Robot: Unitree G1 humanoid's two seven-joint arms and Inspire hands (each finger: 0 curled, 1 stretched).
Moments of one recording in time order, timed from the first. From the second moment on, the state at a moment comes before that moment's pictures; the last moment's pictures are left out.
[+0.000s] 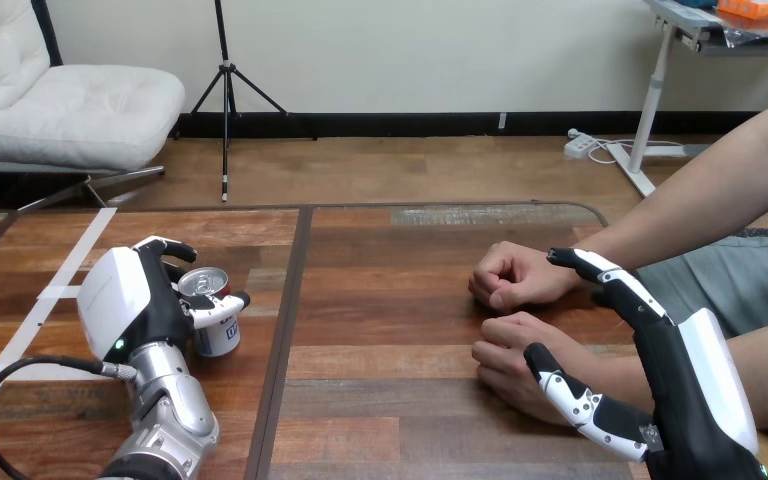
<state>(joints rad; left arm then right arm) -0.64 0.22 -0.15 1.32 0.39 -0.20 0.74 0.42 -0.20 -0.01 -0.28 -0.42 -0.40 -0.09</state>
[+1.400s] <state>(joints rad) -0.61 0.18 -0.11 1.32 0.33 -0.44 0.77 0.42 -0.20 -0.01 -0.28 -0.41 -0.40 -0.09</state>
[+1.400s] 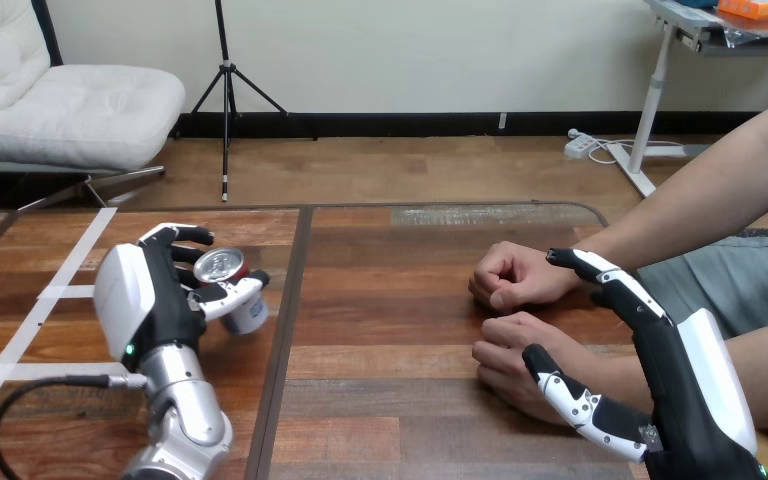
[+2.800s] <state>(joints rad) -0.53 0.13 -0.09 1.22 0.29 -0.67 0.74 0.41 -0.31 -0.04 -0.33 -0.59 -0.29 0.00</state>
